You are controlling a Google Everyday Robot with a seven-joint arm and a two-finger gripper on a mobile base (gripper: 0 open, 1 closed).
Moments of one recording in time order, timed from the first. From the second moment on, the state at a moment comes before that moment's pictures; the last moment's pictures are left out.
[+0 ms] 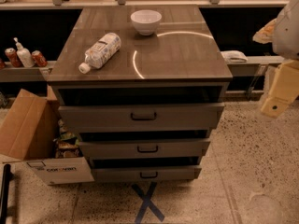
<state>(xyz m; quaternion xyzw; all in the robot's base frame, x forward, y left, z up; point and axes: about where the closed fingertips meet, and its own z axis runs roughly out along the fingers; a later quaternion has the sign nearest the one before) 0.438 -0.216 0.978 -0.60 0.78 -0.04 0.16</state>
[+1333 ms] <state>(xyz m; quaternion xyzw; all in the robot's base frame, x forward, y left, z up) 0.449 -0.217 0.810 -0.66 0.74 0.02 0.15</state>
